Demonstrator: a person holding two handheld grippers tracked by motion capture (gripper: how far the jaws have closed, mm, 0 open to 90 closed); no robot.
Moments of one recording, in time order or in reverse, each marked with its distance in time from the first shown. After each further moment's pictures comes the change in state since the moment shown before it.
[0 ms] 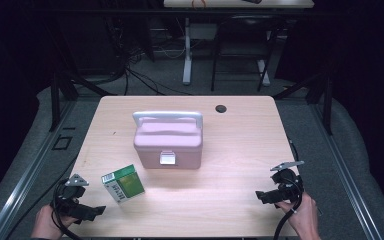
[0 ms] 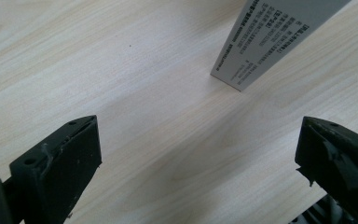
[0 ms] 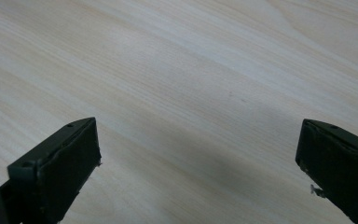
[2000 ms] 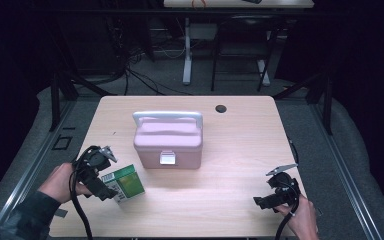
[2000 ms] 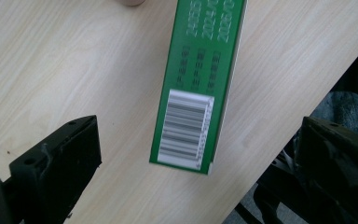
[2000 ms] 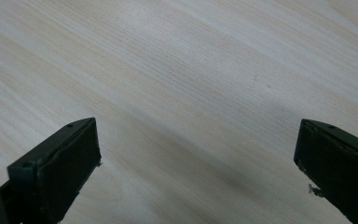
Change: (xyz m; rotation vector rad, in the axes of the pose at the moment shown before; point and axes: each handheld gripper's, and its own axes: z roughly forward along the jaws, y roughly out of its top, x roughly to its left) left arm -0.040 0.121 -0.037 0.264 -0.078 0.364; right arm 0.006 -0.006 0.009 0.057 0.035 -0.053
